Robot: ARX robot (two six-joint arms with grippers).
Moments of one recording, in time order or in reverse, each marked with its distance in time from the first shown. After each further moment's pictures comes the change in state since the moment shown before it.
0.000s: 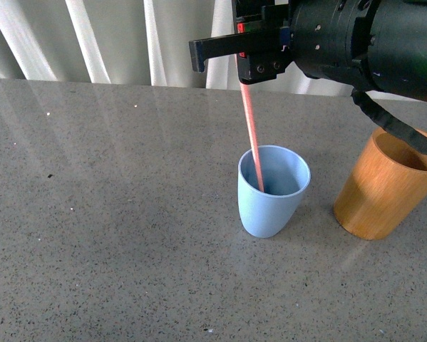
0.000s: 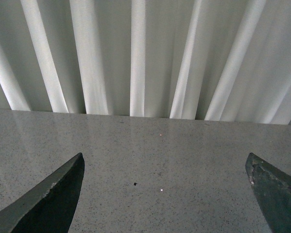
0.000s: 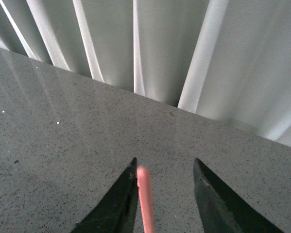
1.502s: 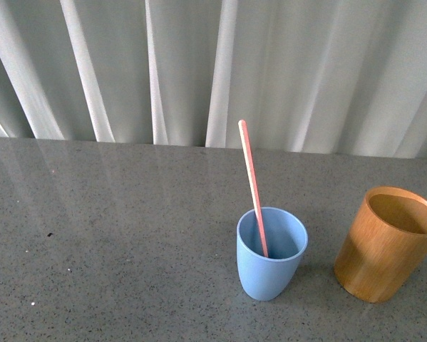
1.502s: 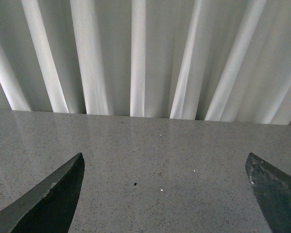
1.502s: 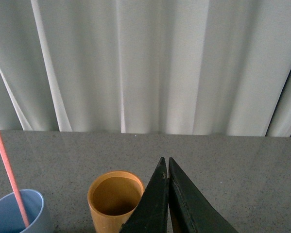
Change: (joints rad) left arm 0.000 0.000 0.000 0.000 0.002 0.000; right arm -0.528 -1.168 -0.697 -0.222 -0.097 -0.028
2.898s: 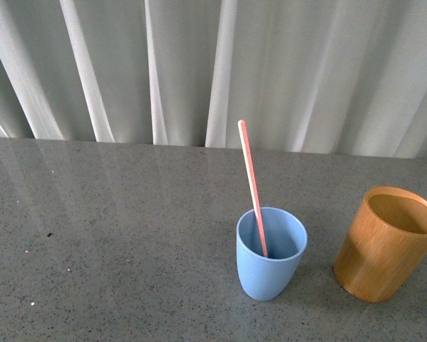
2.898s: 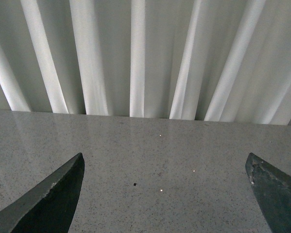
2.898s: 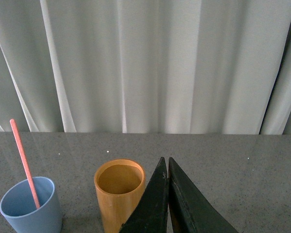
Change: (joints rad) left arm 0.000 -0.001 0.000 0.000 0.000 0.000; right arm 0.000 -0.560 -0.048 -0.485 0.002 0.000
